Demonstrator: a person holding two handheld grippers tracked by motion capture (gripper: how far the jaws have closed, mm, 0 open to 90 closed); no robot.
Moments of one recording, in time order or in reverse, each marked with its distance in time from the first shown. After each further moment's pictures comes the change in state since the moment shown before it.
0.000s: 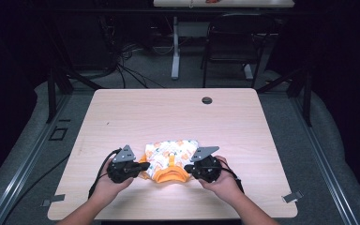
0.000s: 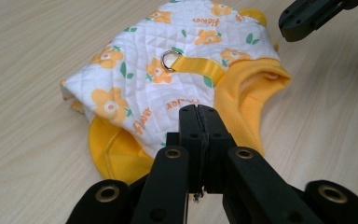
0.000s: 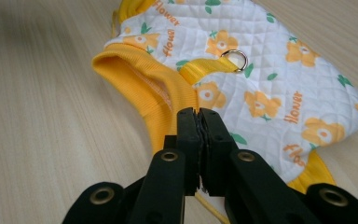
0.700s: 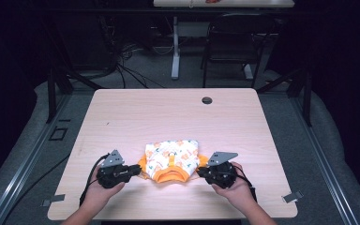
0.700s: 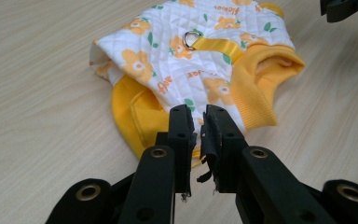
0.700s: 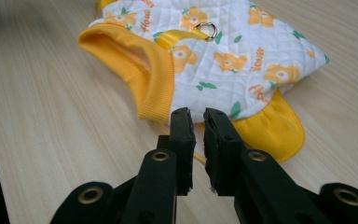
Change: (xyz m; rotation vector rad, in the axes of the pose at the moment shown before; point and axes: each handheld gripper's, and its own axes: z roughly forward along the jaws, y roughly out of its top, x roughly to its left) left arm 0.007 -0.027 -0.015 -0.033 0.040 -0.091; right arm -0.006 -0.035 -0.027 -0.046 -0.045 0.089
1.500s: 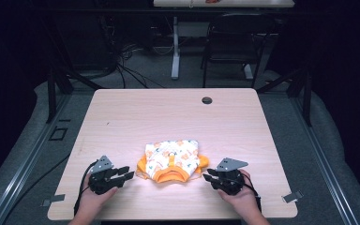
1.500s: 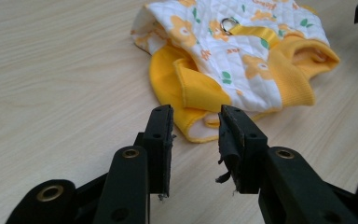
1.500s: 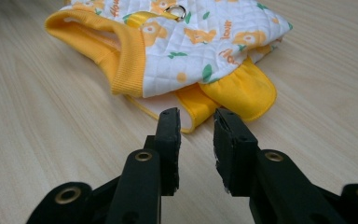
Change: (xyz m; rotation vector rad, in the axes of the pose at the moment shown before) left arm 0.014 -0.033 -0.012 -0.058 0.070 -0.118; right arm -0.002 -0.032 -0.006 -0.051 -0.086 0.071
